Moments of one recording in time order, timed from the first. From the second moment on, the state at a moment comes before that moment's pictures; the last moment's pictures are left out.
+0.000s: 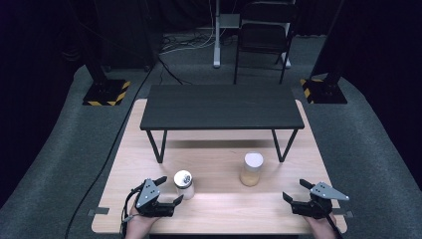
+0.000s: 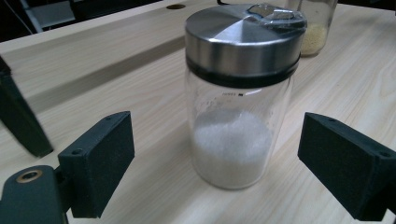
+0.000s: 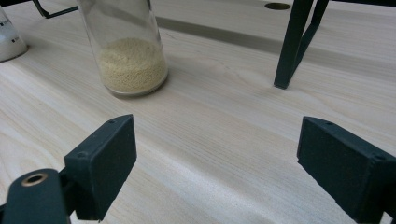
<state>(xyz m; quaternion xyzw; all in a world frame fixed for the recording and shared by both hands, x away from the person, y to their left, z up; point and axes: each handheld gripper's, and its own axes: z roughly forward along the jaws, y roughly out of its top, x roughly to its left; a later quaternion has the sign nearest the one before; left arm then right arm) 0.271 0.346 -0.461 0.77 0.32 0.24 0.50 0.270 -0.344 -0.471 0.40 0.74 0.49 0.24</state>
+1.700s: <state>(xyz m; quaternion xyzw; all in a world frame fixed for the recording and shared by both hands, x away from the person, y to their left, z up) 0.302 0.302 -0.383 0.75 0.33 0.26 0.52 0.271 -0.345 -0.471 0.40 0.74 0.49 0.24</state>
